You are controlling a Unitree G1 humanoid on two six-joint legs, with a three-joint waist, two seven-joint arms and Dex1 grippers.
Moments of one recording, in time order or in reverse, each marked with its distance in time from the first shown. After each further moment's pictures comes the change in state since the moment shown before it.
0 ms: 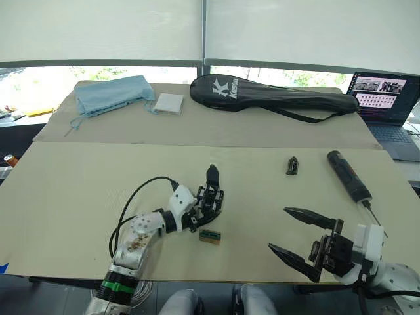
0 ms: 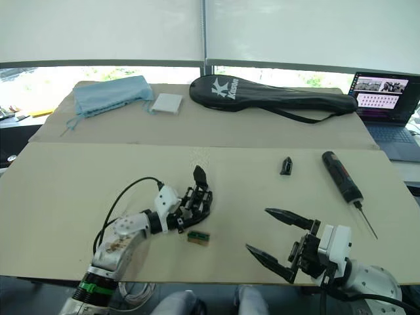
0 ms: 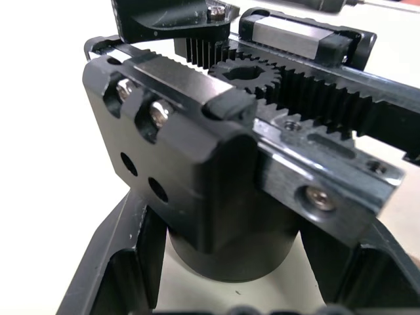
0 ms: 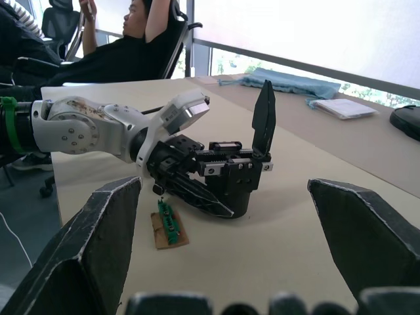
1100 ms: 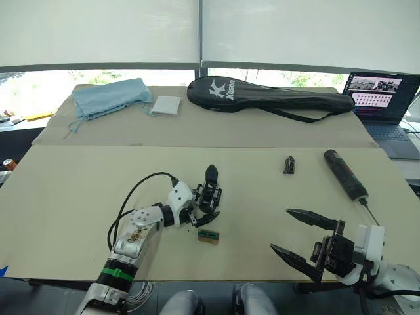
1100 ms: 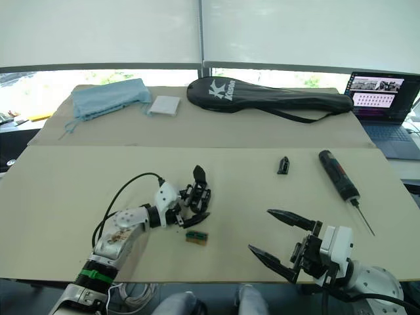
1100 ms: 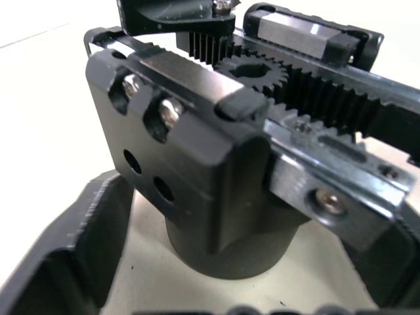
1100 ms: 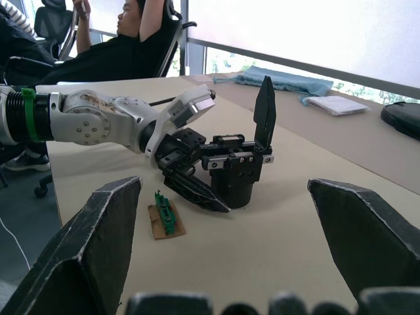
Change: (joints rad) left arm -0.071 0.075 -0.012 0.116 -0.029 -0.058 -0.068; right arm 0.011 0.002 -0.013 0.013 -0.001 -0.008 -0.004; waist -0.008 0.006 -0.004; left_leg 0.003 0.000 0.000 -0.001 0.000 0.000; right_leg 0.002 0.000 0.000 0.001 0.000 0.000
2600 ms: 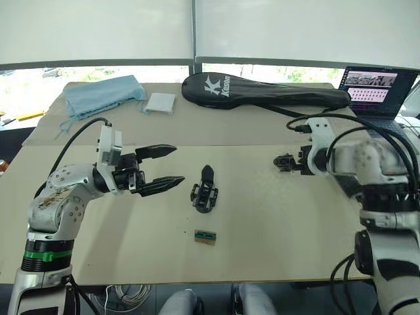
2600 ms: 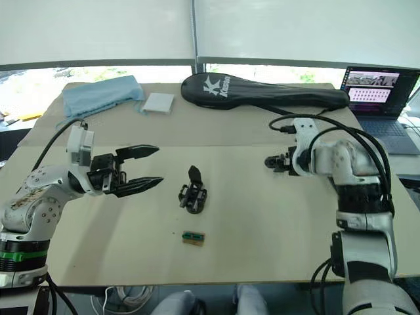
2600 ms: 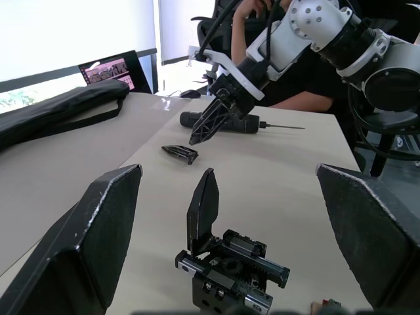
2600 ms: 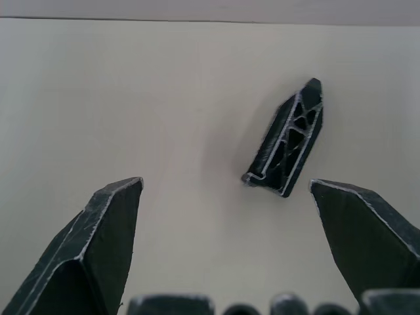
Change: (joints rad) left arm -0.138 0.341 0.327 -0.265 -0.543 0.318 -0.300; right arm -1.397 -0.036 0.212 0.928 -0.144 1.420 -0.813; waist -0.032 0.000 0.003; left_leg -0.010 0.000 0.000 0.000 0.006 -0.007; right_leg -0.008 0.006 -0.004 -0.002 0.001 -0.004
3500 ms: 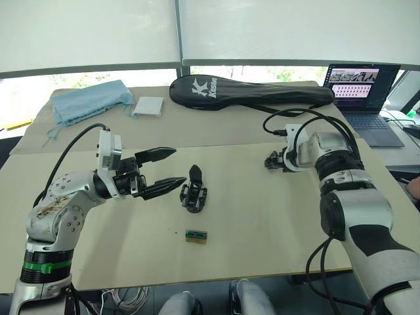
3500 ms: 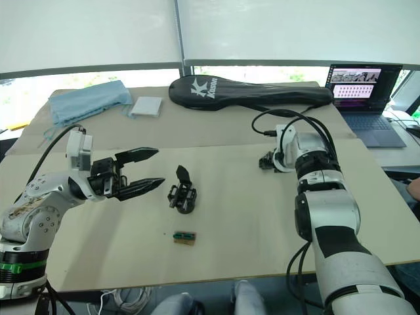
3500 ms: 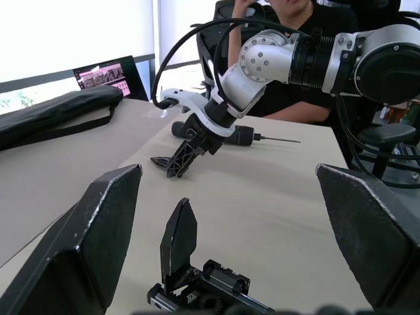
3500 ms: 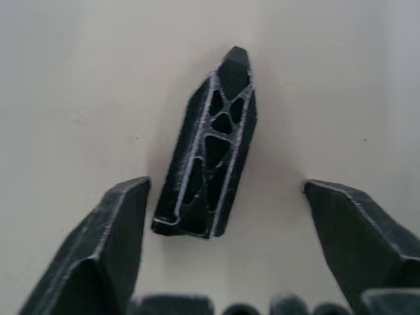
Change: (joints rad) left arm 0.073 -0.018 0.024 -0.083 -0.042 0.037 0.085; right arm -0.260 0.194 0.001 0.726 -0.322 -0.388 0.029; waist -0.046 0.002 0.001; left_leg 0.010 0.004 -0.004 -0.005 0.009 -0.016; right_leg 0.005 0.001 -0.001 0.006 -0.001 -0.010
